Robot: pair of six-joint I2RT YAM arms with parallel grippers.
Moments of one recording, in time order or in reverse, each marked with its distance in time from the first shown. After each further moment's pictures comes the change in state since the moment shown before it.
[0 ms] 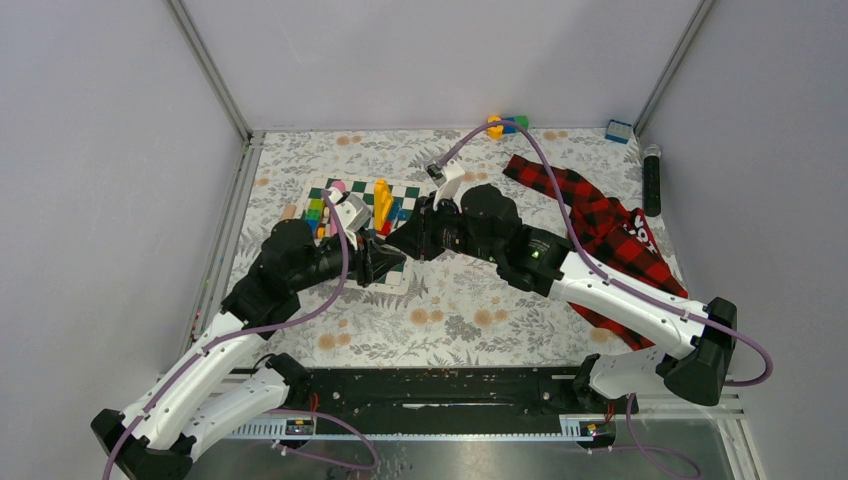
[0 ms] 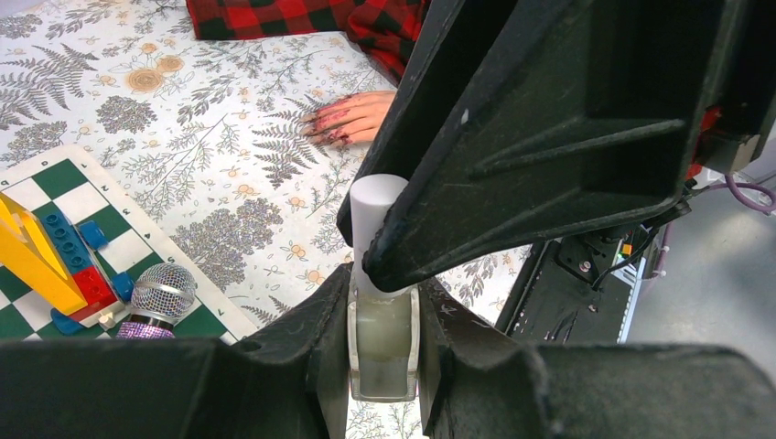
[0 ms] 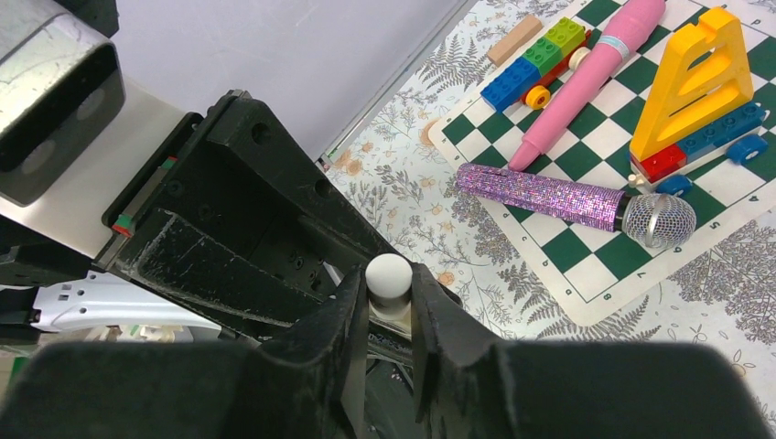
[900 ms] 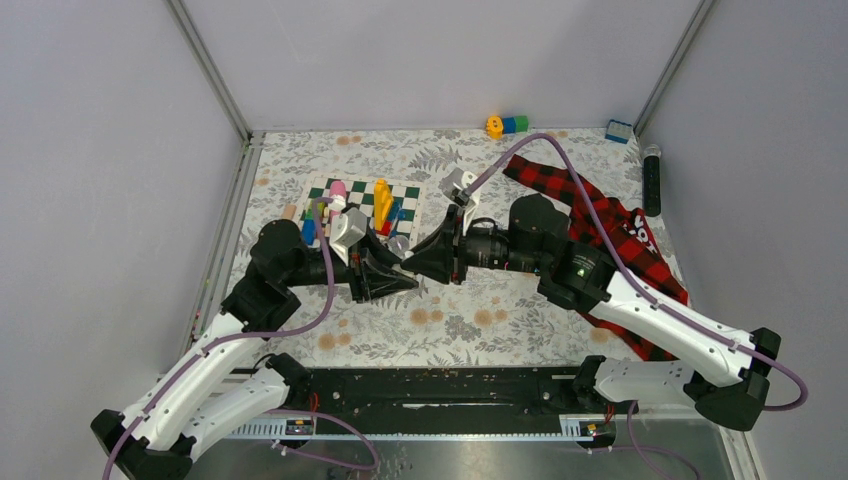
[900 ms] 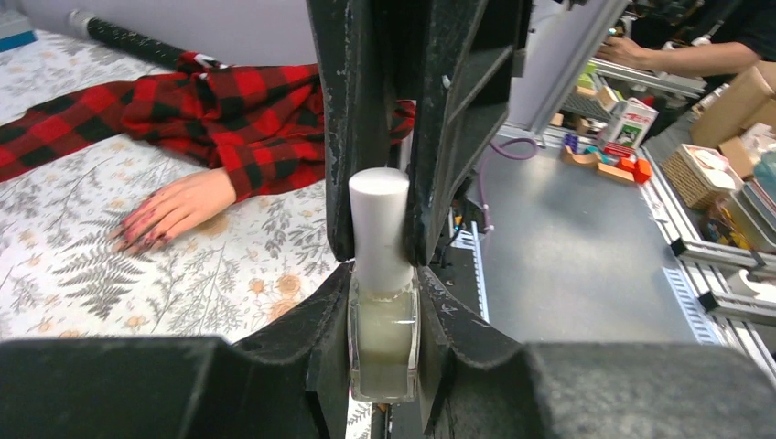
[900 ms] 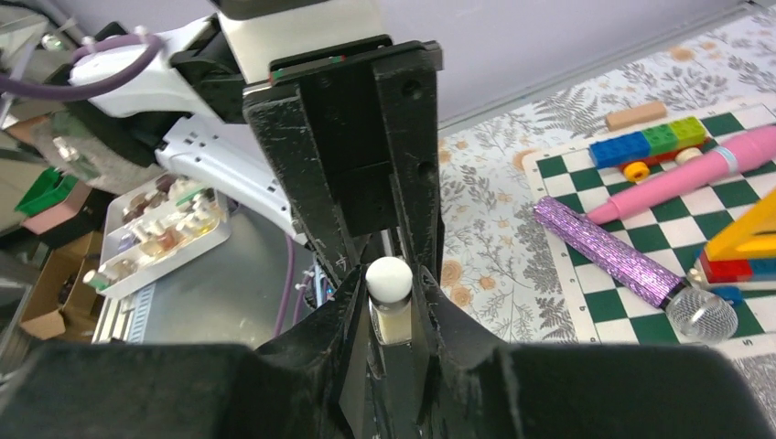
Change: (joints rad) left arm 0.003 -0.004 0.000 0.208 0.454 -0.065; right arm -0.002 -0.203 -0.072 0.024 -0.307 -0.232
